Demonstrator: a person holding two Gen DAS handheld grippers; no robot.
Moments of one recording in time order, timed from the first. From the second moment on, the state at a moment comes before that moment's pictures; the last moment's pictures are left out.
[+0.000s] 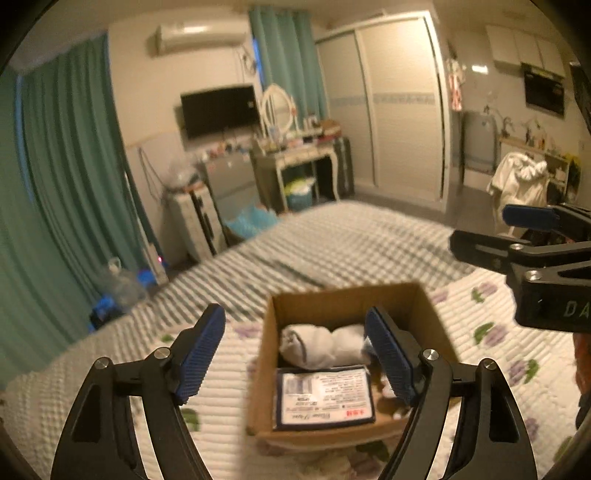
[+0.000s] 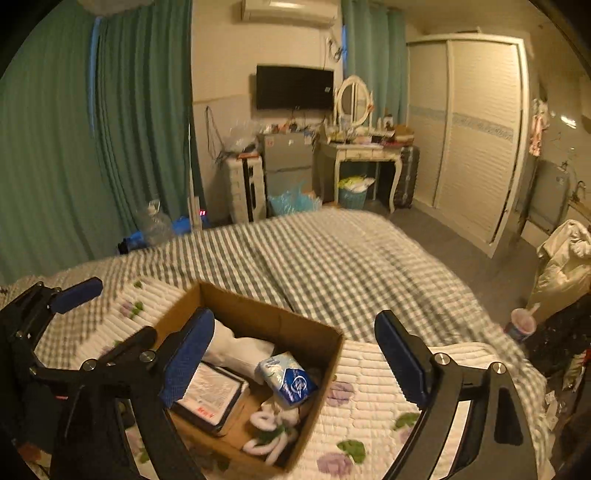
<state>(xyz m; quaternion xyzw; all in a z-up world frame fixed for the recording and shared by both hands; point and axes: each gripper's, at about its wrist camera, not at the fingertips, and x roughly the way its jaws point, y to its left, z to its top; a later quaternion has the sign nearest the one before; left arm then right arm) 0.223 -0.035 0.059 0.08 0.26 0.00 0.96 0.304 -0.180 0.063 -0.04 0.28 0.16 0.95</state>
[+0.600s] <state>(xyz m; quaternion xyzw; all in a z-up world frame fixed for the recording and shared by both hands) 0.070 -0.003 0.149 0.03 0.17 0.00 0.98 0.094 -0.190 0.183 -0.07 0.19 0.13 0.97</state>
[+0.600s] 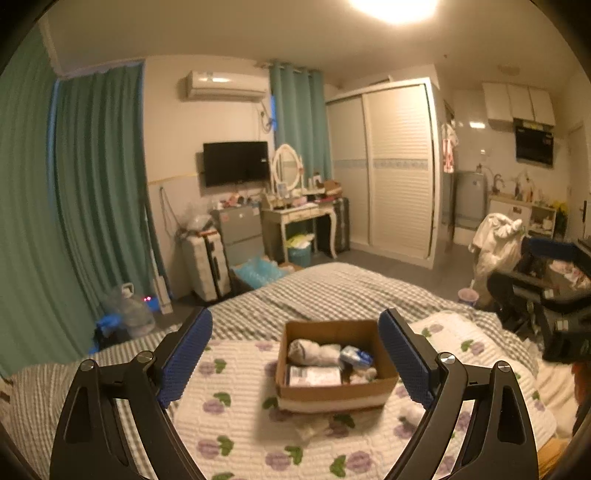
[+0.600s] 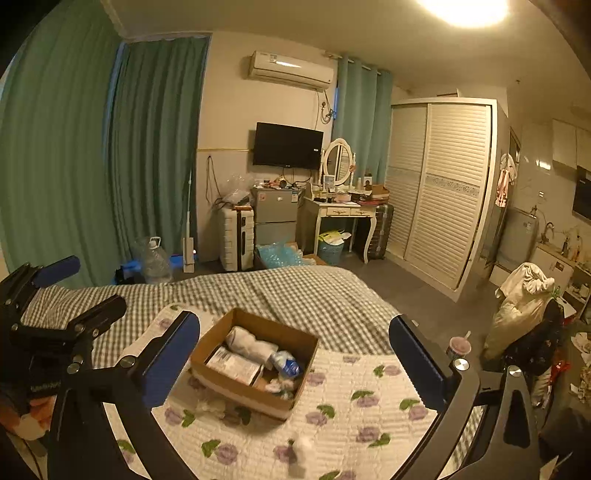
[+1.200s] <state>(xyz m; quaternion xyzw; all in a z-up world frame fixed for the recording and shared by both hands) 0.119 -0.008 -0.016 0.03 0.28 -0.02 0.96 0.136 -0.196 0.001 -0.03 0.27 0.07 0.96</state>
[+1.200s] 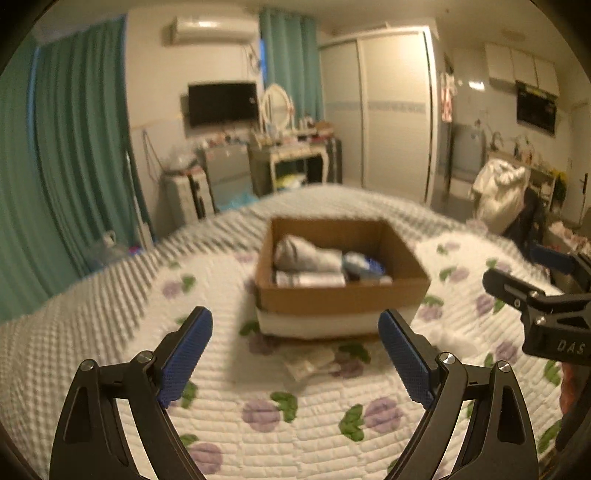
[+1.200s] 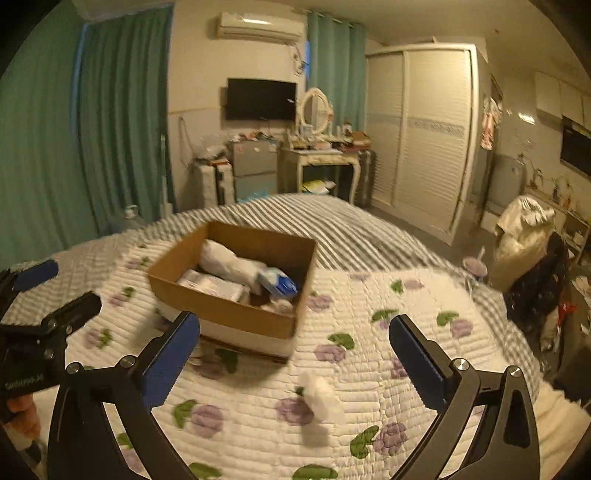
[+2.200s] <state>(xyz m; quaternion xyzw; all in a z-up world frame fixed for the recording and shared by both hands) 0.198 -0.003 -0.146 0.01 0.40 -0.03 0.92 0.207 -0.218 -0.153 0.01 0.42 0.04 0.91</state>
